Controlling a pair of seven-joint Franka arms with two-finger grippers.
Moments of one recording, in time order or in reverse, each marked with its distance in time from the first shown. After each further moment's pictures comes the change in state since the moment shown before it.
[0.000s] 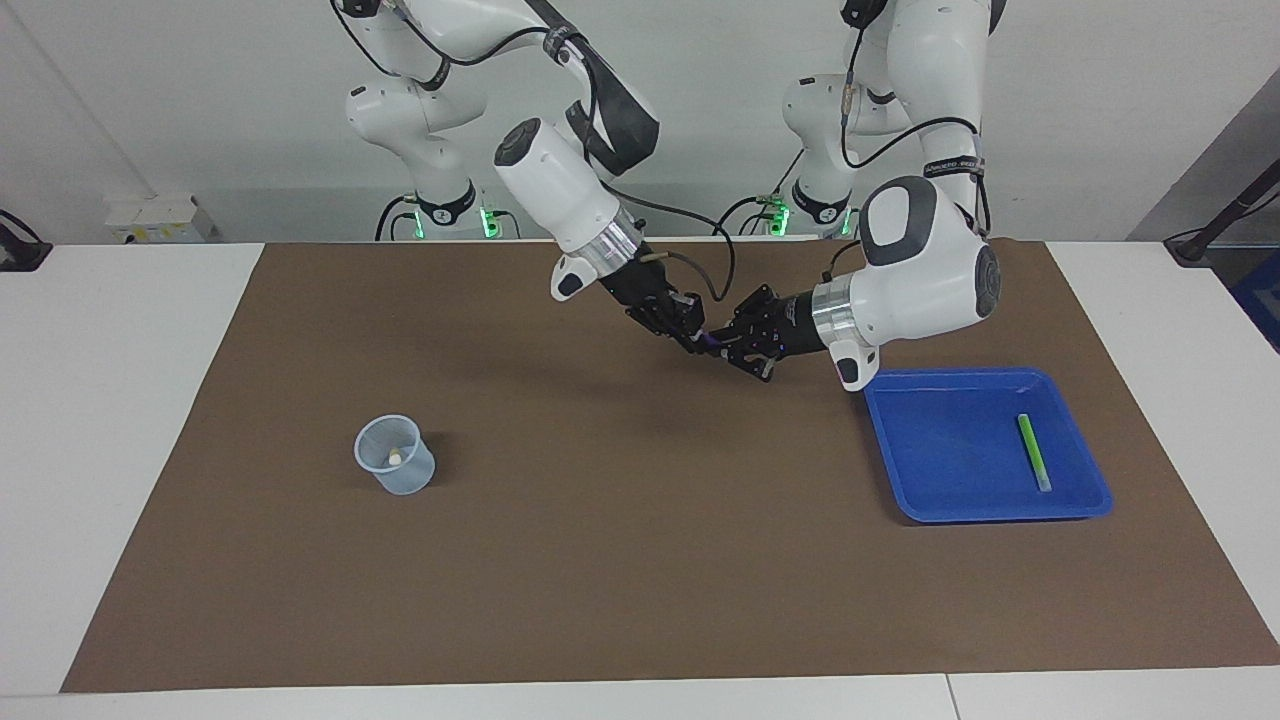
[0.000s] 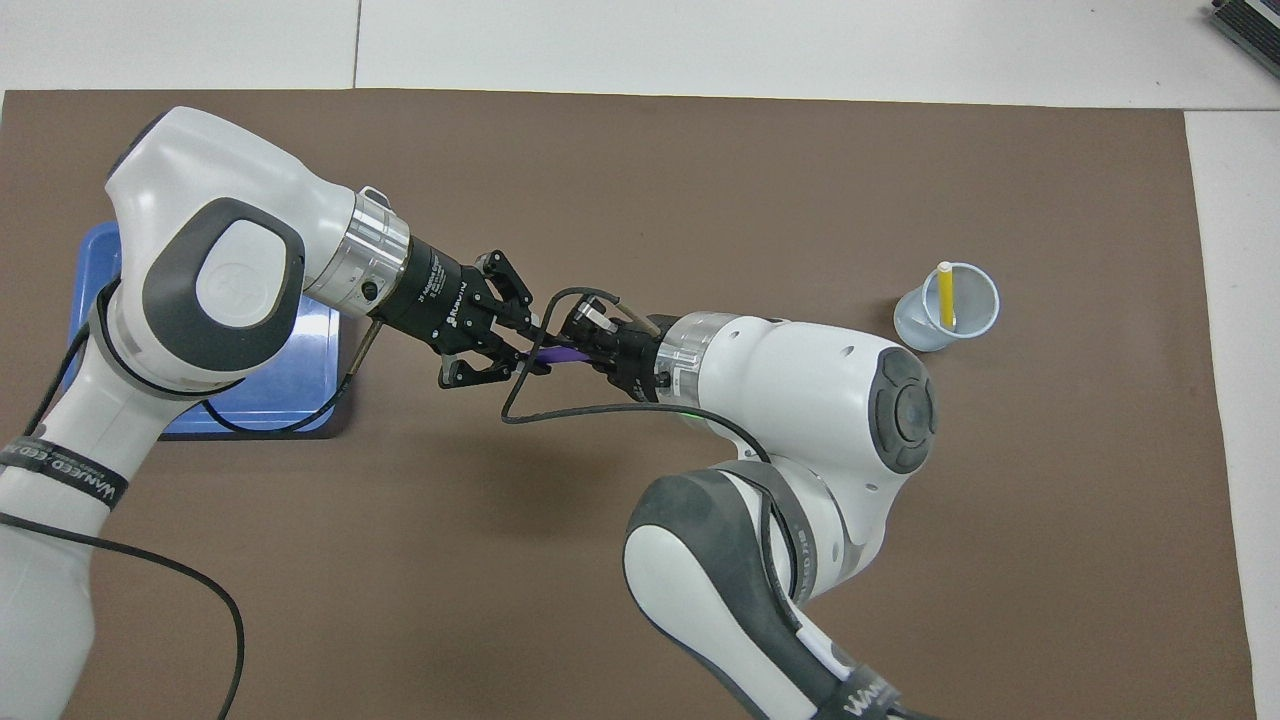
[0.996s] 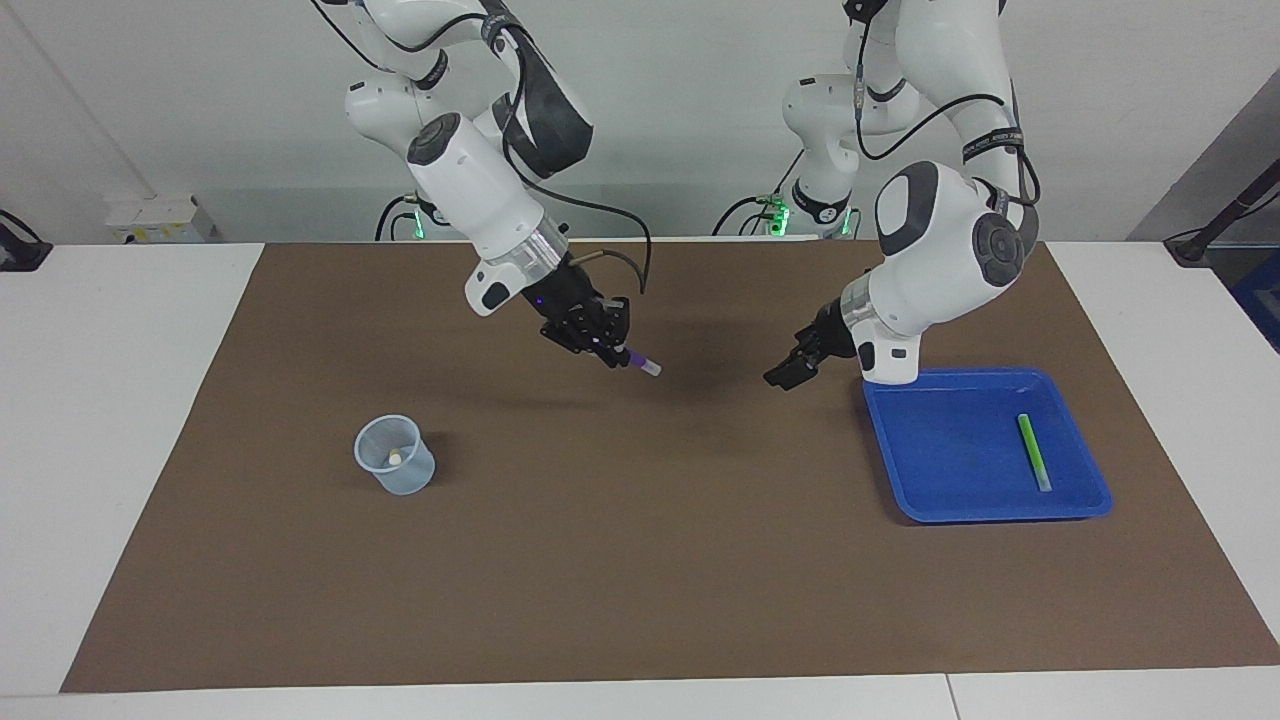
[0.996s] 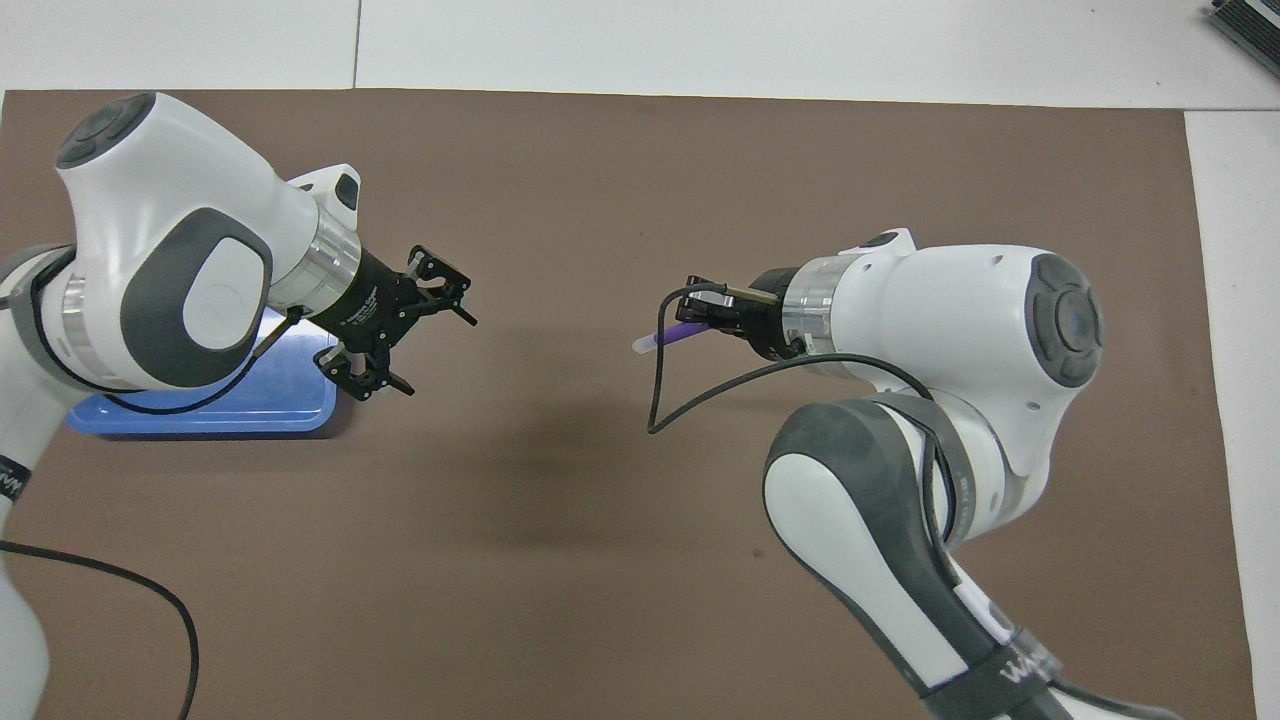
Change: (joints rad) left arm 0.026 -0.044 0.021 -0.029 0.420 -0.005 0.552; right arm -0.187 -0.066 -0.012 0.025 -0.249 -0.273 -0.407
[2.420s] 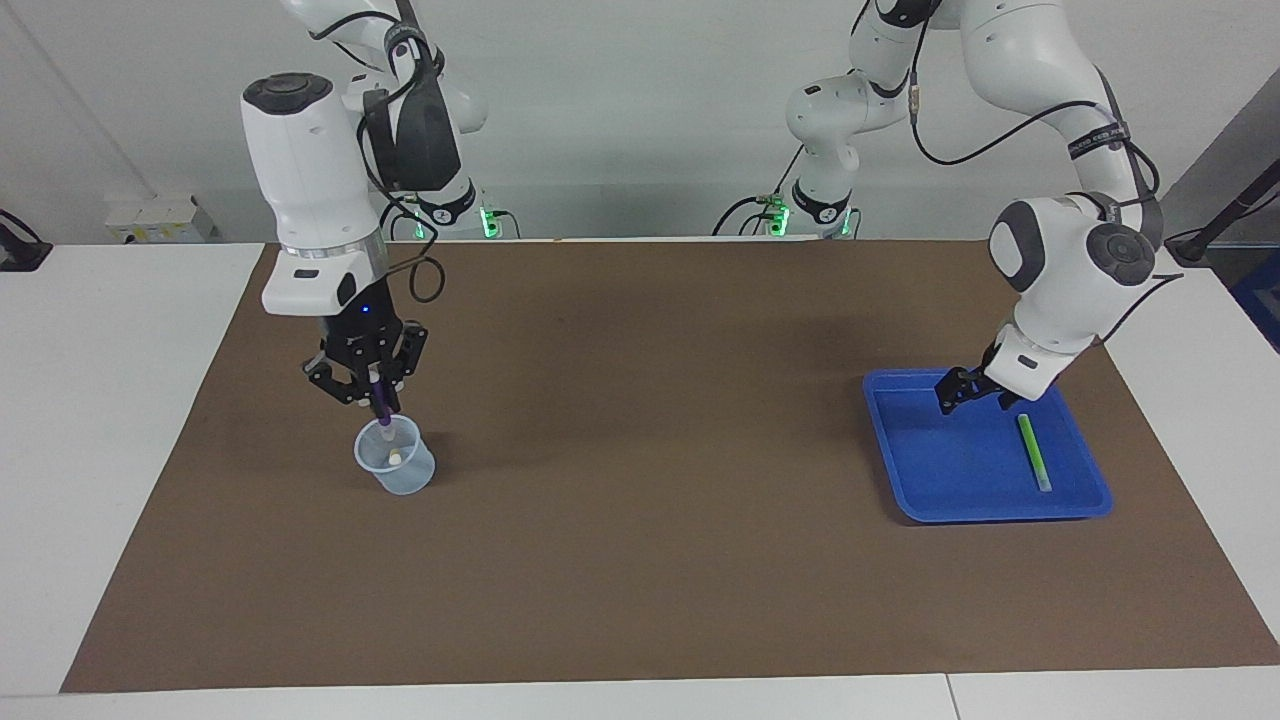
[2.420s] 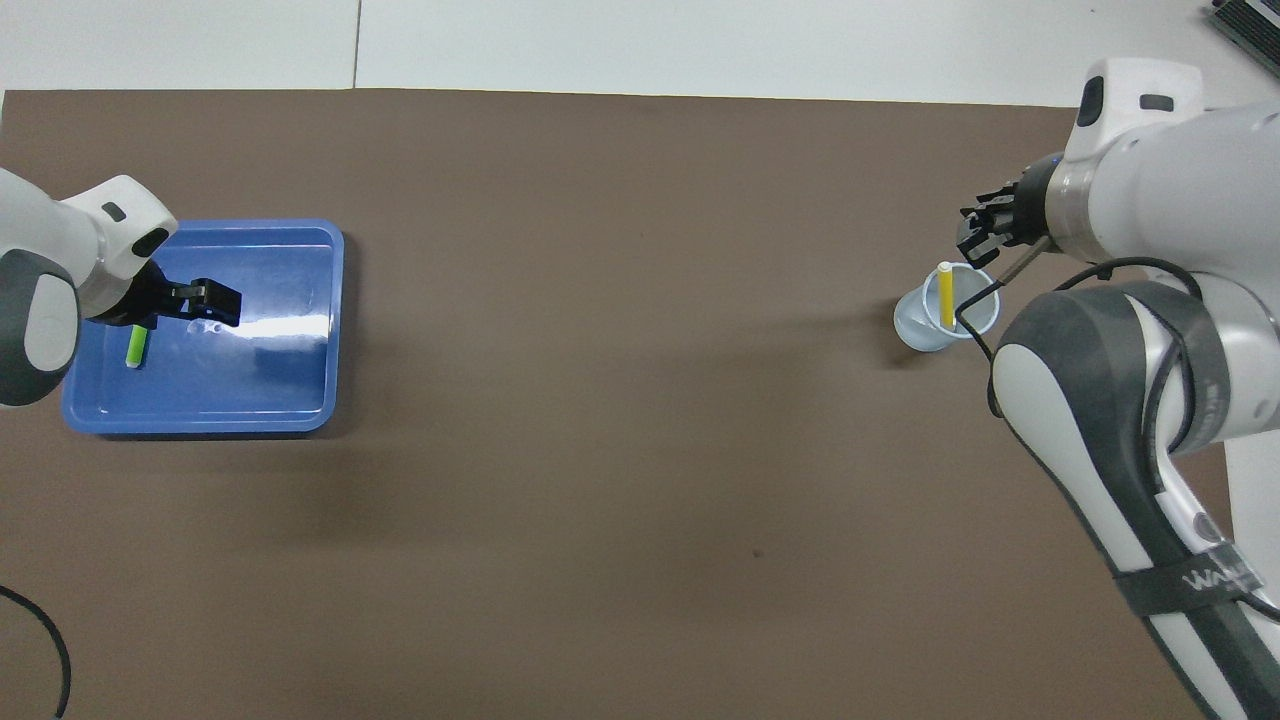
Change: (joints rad) left arm 0.318 0.017 0.016 -0.130 0.432 0.319 0.967; right arm -0.291 0.031 -0.003 0.153 -0.521 -0.152 -0.887
